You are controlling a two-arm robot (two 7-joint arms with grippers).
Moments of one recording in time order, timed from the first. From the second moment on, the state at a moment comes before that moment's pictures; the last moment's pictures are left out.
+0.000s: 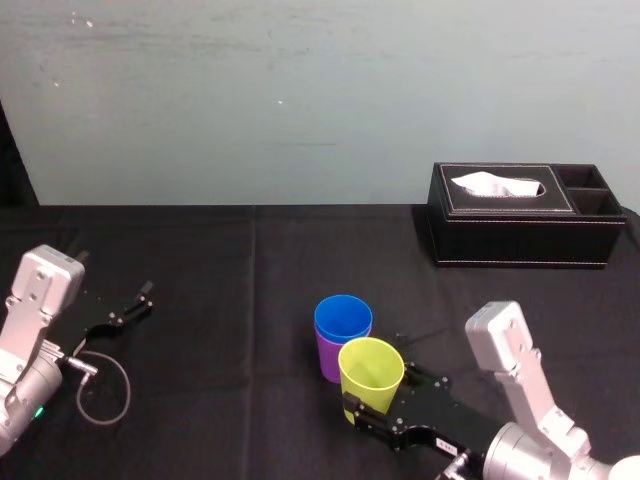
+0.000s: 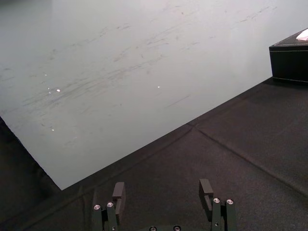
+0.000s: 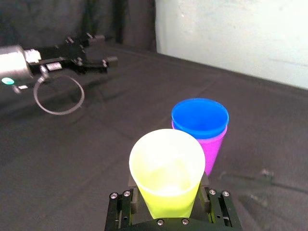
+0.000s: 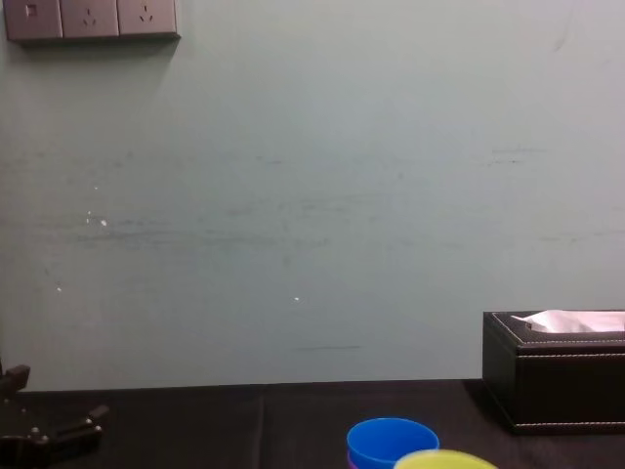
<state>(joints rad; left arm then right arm) -0.20 0.60 0.45 -1.41 -0.25 -0.12 0.03 -0.02 0.45 -0.37 -1.71 0.31 0.20 0.38</state>
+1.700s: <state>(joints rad) -0.20 0.60 0.45 -1.41 -0.25 -0.12 0.03 0.34 0.43 -0.46 -1.57 0.47 0.36 0.40</state>
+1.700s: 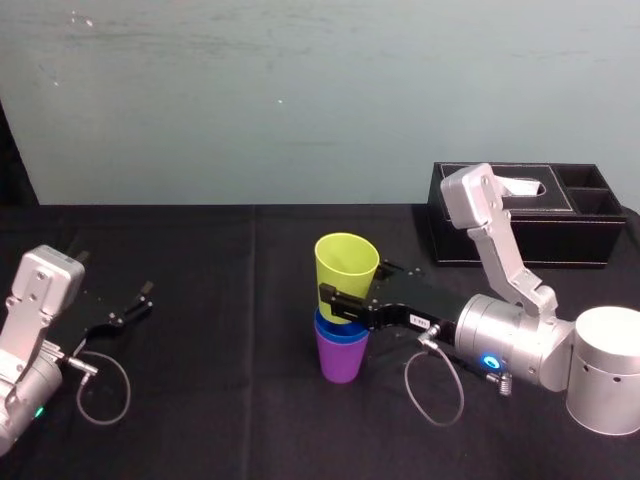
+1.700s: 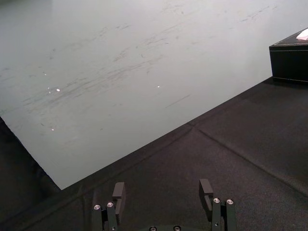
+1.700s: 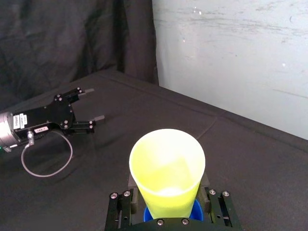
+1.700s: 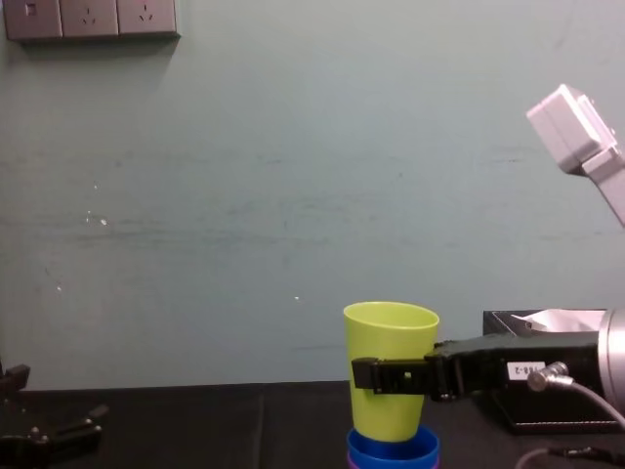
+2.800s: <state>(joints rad) -0.20 0.60 0.45 -1.41 -0.25 -0.12 0.03 0.34 0.42 -0.48 -1.51 0.49 0.34 0.38</state>
